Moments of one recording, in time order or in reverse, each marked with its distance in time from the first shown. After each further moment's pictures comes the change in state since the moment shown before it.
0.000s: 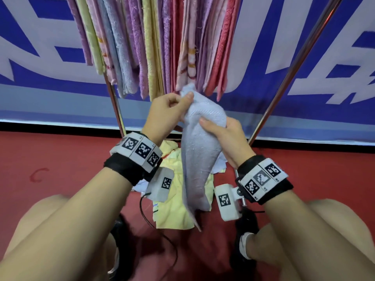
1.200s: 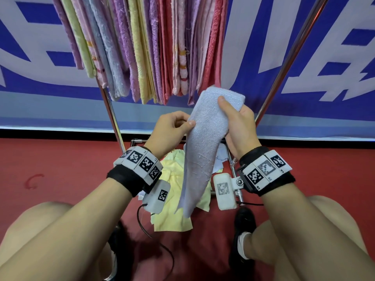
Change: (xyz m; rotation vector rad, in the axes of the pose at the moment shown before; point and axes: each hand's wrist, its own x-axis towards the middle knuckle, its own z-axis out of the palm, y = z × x) left_hand -0.014 -0.023 0.020 0.105 -0.158 -0.040; right_hand 0.016 -0.019 -0.017 0.293 0.162 -0.103
